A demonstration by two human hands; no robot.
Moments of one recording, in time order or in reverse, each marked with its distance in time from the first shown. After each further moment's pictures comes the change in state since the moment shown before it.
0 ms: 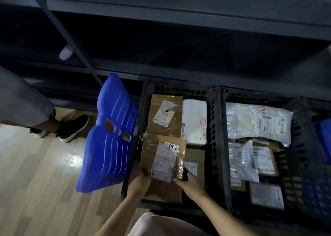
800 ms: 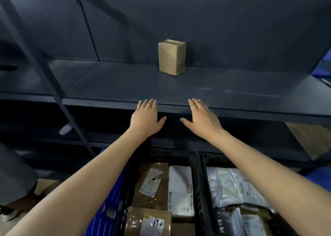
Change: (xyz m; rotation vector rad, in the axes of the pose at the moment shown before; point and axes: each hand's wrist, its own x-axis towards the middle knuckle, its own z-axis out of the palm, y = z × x) left_hand 0.023 0.358 -0.156 0.727 0.531 0.937; right_hand -0.049 -0.346 -0.218 -0.938 0.811 -0.864
